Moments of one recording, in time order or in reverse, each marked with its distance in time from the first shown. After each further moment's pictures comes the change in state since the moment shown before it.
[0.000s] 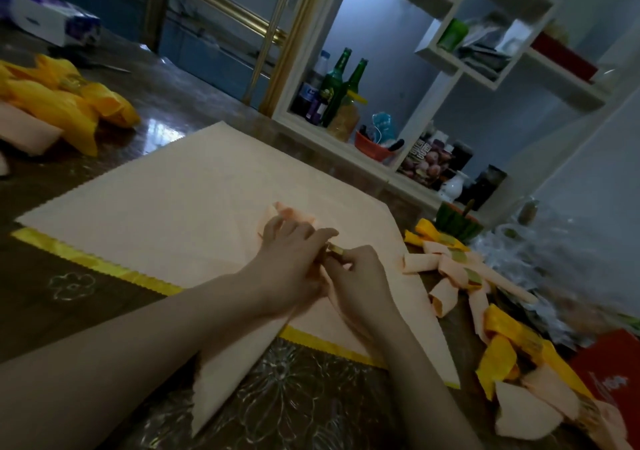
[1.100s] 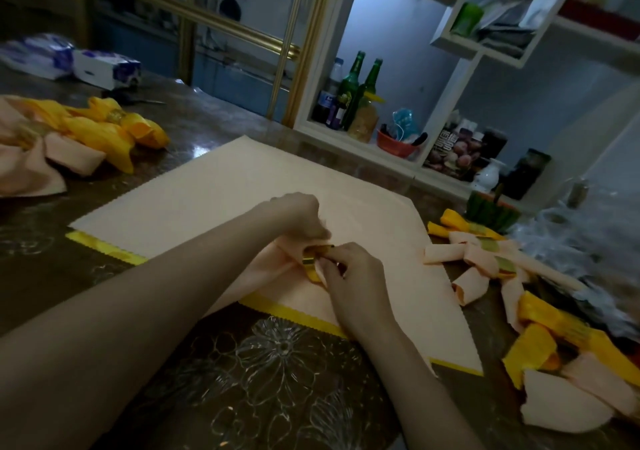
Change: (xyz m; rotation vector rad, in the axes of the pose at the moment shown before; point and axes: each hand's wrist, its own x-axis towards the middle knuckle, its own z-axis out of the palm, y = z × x) left_hand 0.062 -0.007 -0.024 0.154 -0.277 -0.368; right_hand -0.030 -0.009 0.003 -0.009 0.062 -0.312
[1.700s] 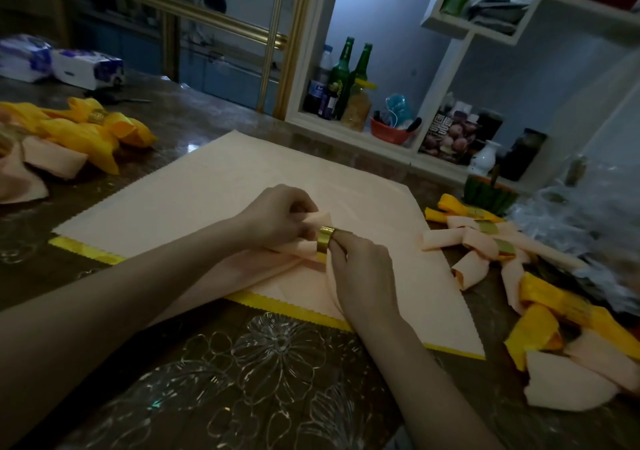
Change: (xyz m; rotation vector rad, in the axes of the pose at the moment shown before) left_hand -0.035 -0.019 0.005 -0.394 0.216 0.249; right_hand 0.003 -0.001 -0.009 -0.241 0.040 0.026
